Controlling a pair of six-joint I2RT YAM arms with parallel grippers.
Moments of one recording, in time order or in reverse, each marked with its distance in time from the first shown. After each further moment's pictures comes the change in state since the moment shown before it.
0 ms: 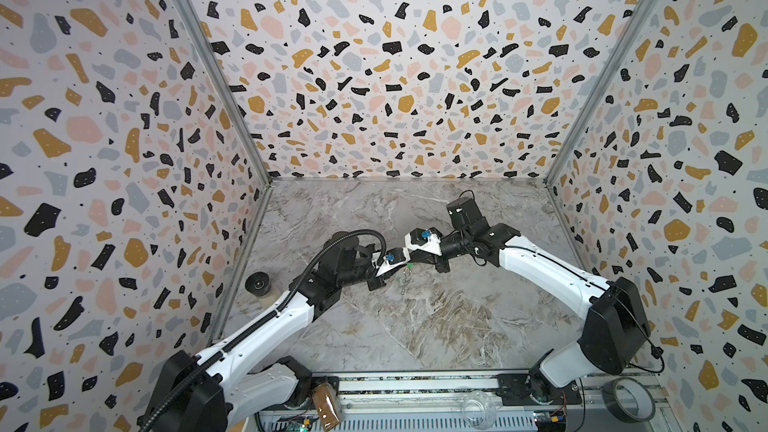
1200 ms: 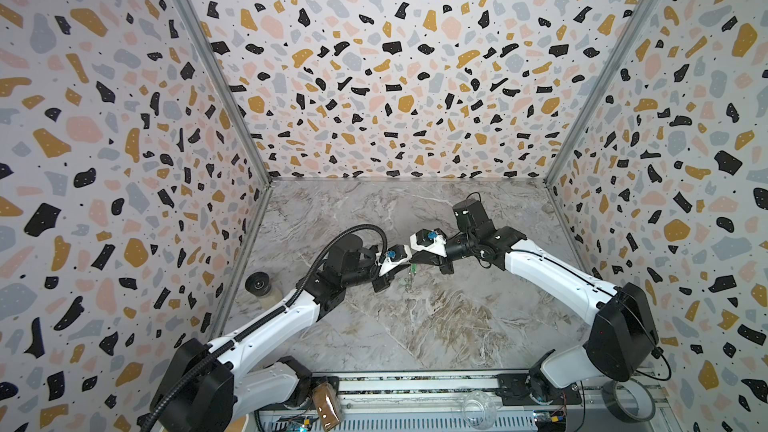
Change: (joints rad) left arm -0.013 0.052 -0.032 0.112 0.037 -0.128; right arm -0.022 -0.045 -0.051 0.032 -0.035 0.011
